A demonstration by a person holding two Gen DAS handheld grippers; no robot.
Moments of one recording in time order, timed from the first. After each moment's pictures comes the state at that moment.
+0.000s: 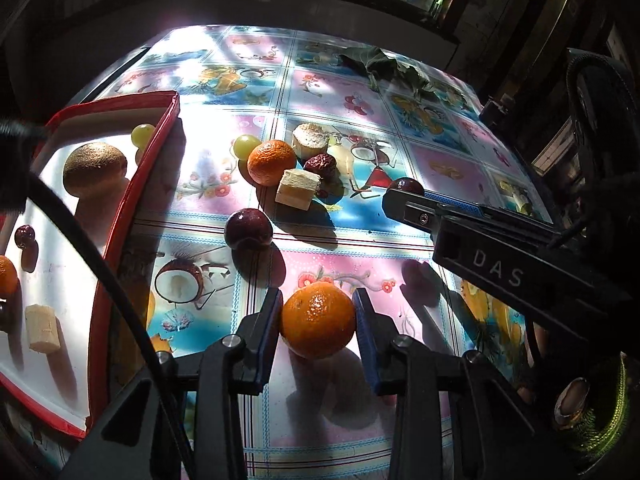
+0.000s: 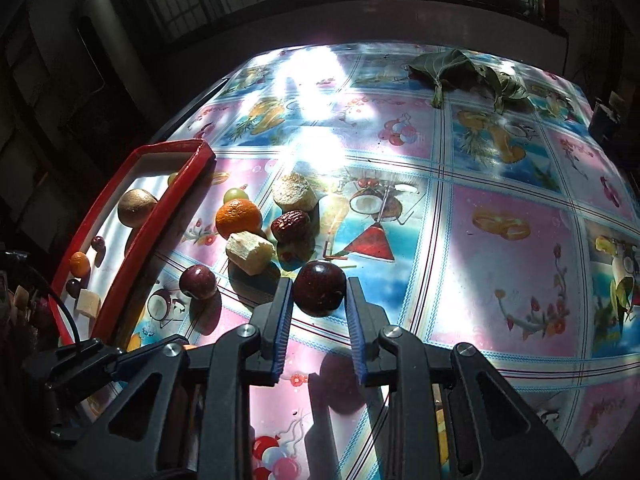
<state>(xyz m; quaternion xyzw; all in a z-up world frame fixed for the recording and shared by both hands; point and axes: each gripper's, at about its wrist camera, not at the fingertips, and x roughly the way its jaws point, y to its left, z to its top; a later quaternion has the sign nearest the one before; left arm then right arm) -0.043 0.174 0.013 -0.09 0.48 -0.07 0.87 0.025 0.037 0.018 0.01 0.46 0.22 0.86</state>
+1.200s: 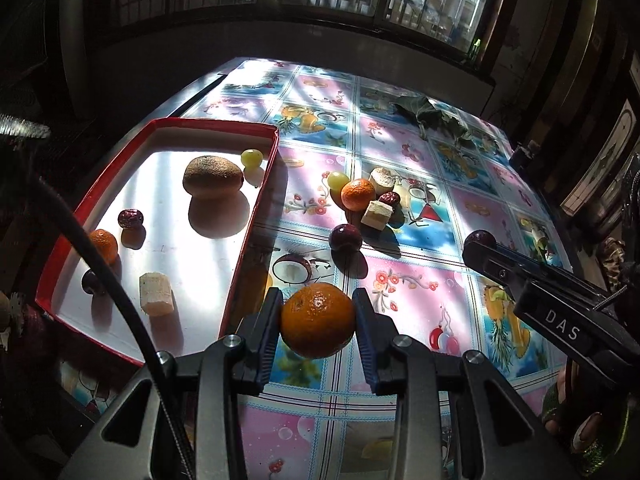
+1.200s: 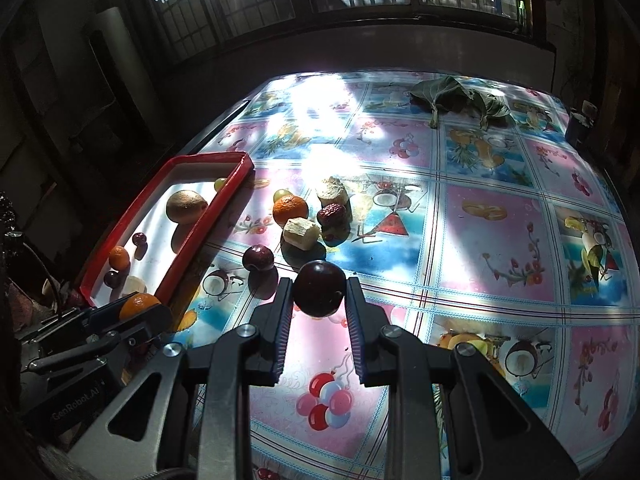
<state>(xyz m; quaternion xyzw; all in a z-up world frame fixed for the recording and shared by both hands) -0.091 0.220 0.051 -0.10 0.43 0.02 0.90 -0.041 0.040 0.052 0.02 0.42 0.22 0.88</state>
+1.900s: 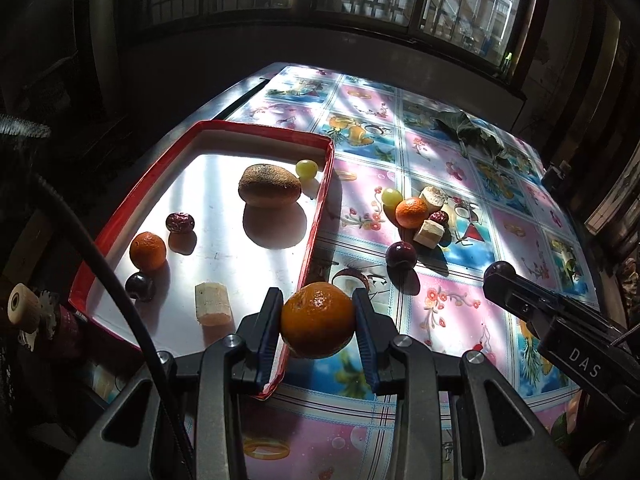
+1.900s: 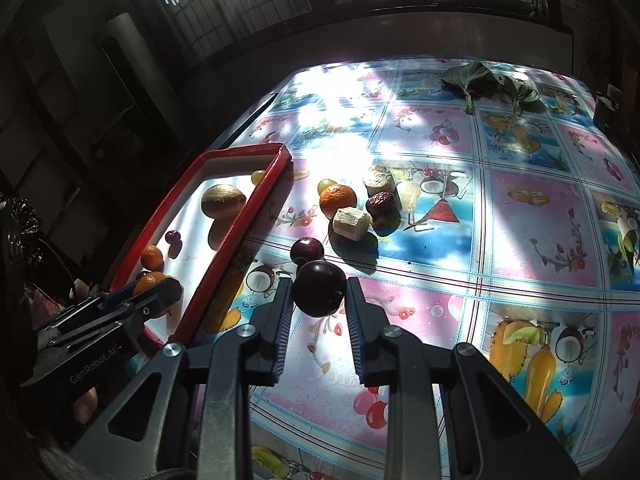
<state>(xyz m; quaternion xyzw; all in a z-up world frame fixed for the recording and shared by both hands) -0.091 0.253 0.052 -0.10 0.43 0.07 0.90 -0.046 0.063 0.047 0.05 0.44 0.26 0.86</state>
